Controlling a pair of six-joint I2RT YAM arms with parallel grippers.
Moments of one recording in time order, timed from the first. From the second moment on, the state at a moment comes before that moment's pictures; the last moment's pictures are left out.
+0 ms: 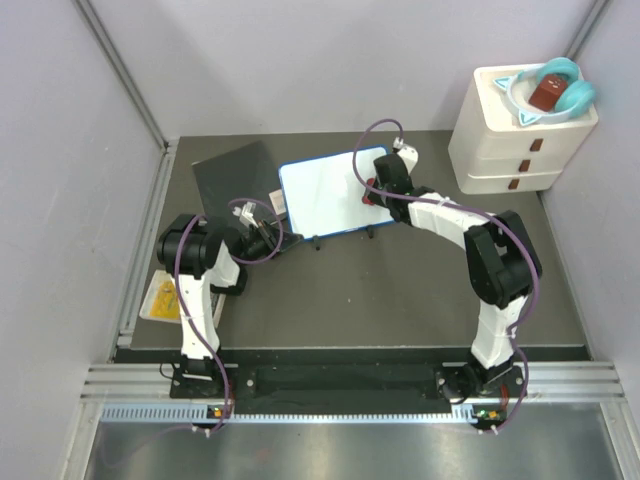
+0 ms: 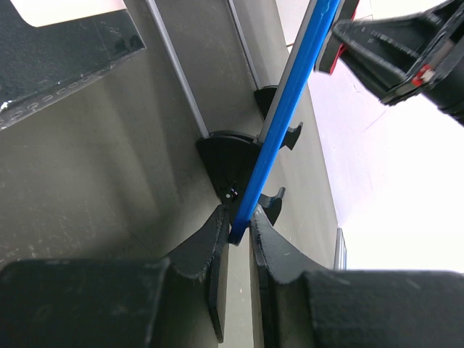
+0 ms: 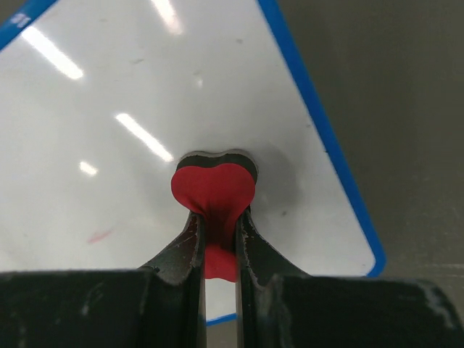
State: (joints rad) left arm -0.11 2.19 0.58 1.48 0.77 -1.04; right arm 0.50 1.91 1.34 -0.05 0.30 0.68
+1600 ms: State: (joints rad) left arm -0.12 2.14 0.57 1.42 0.74 -1.07; right arm 0.45 1.80 1.12 -0.05 0.28 0.59
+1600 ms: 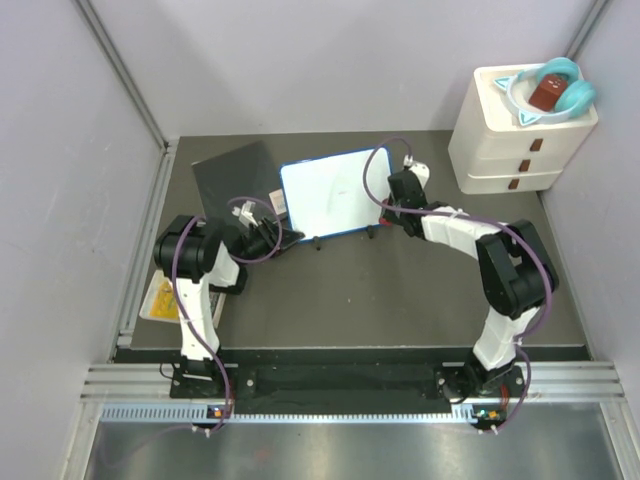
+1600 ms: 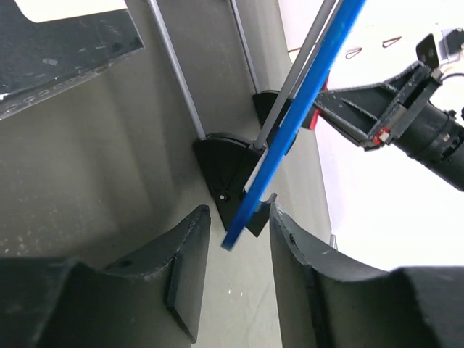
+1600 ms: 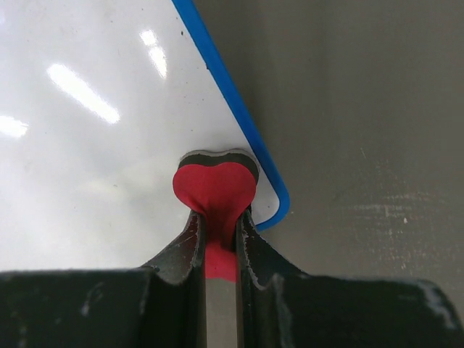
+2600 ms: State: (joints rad) left arm -0.09 1.58 0.32 1.02 0.39 -0.78; right arm 0.45 1.33 0.70 -0.23 0.23 0.65
